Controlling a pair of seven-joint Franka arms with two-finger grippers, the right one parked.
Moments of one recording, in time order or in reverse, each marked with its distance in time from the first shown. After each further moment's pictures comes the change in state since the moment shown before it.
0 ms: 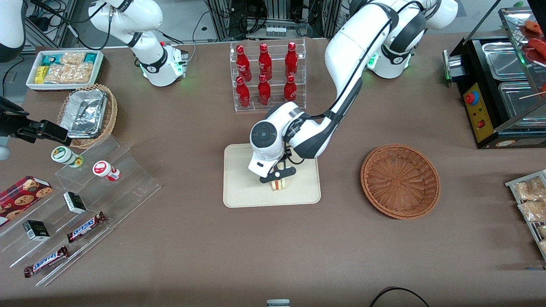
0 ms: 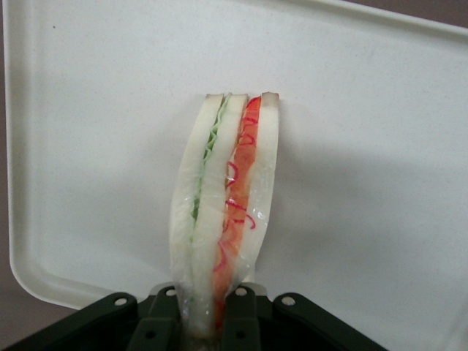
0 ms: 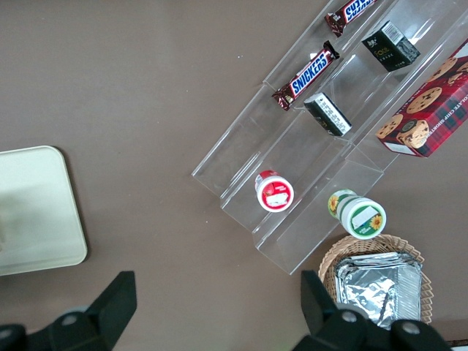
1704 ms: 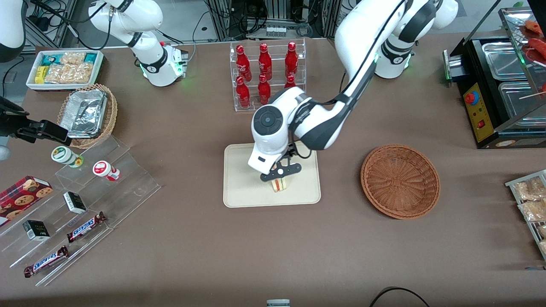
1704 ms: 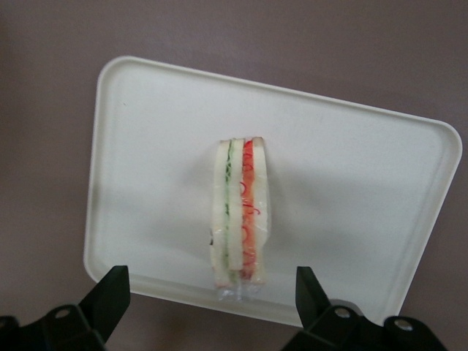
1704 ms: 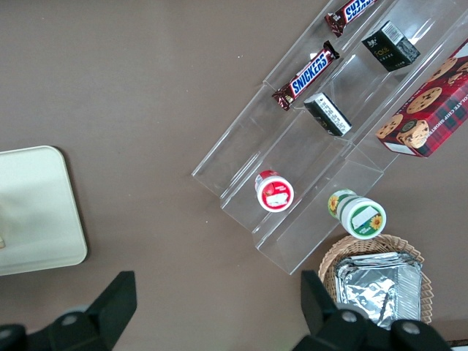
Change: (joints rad) arm 0.044 -0.134 0.012 0.056 0.007 -0.125 0.106
